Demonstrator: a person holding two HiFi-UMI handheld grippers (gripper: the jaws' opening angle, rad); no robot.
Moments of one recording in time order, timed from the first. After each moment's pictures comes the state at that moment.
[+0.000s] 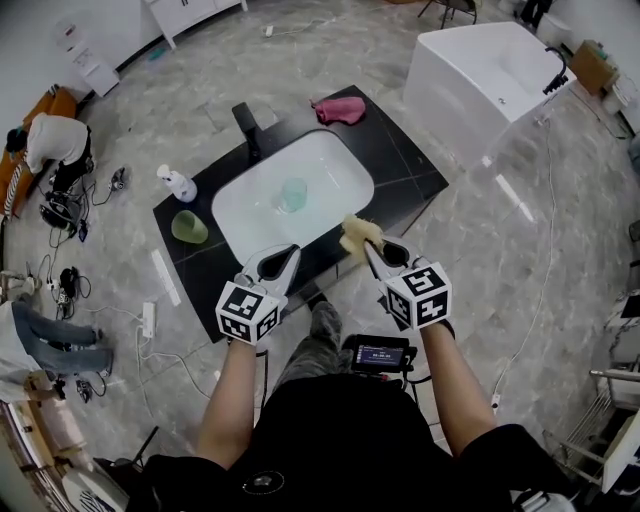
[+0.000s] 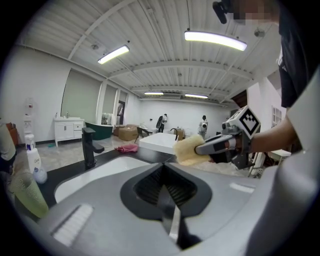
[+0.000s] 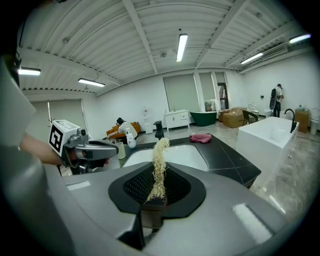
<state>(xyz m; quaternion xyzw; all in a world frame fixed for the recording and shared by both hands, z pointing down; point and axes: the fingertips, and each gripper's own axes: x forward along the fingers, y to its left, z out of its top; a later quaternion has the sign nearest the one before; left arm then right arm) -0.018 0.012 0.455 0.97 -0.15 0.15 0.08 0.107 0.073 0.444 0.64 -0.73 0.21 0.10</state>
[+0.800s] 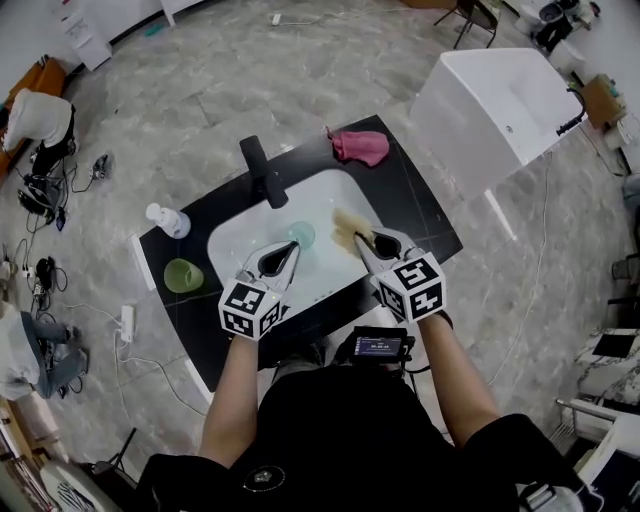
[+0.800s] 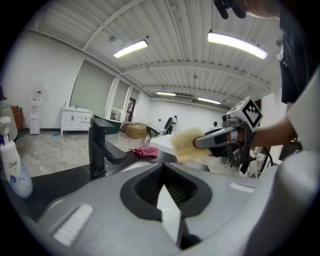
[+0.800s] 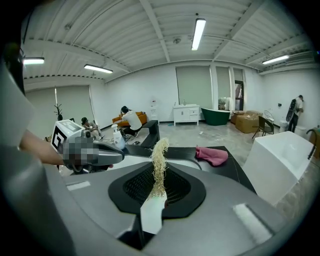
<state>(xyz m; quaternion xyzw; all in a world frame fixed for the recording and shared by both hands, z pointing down) 0.029 -0.153 0.482 0.96 -0.19 0.14 0.13 0.141 -0.115 0.439 0.59 -0.76 0.20 0.18</state>
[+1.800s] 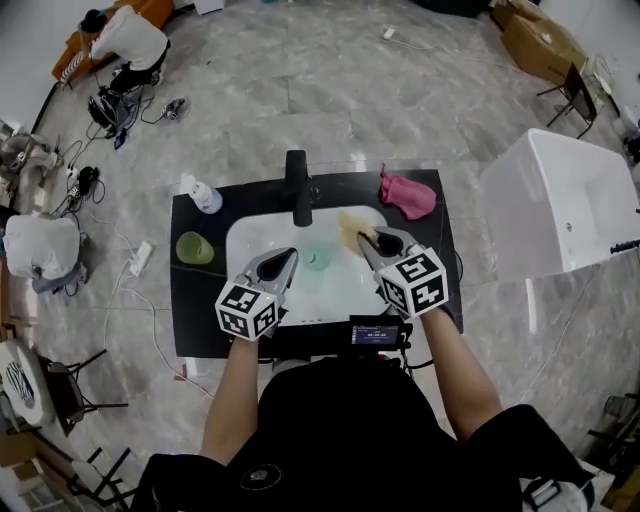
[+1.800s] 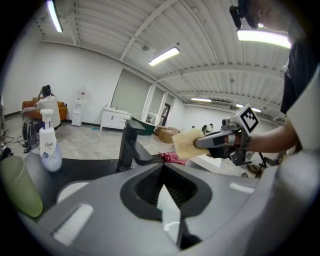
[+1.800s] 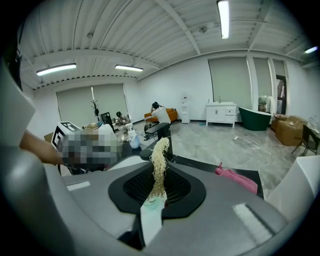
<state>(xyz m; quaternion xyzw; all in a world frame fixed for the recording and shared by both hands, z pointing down) 0.018 -0.189 0.484 0.89 -0.39 0.11 0.20 0.154 -0.211 0.442 0.41 -0.87 0.18 0.21</state>
